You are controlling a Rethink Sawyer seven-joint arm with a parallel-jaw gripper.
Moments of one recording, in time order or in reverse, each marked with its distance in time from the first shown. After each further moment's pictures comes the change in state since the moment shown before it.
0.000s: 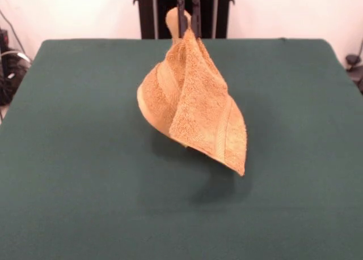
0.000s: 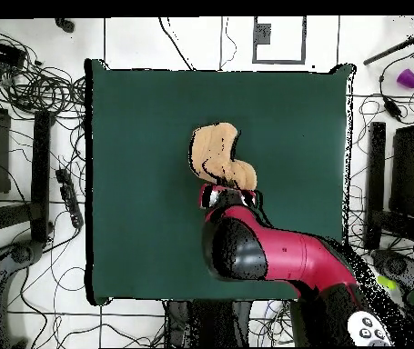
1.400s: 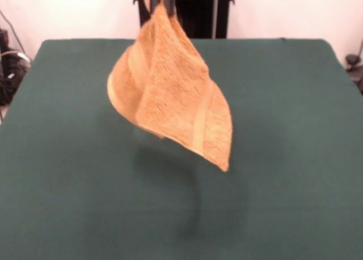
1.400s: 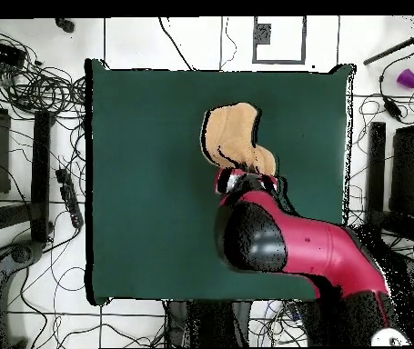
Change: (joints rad) arm 0.015 -0.086 -0.045 -0.111 0.028 0.160 0.000
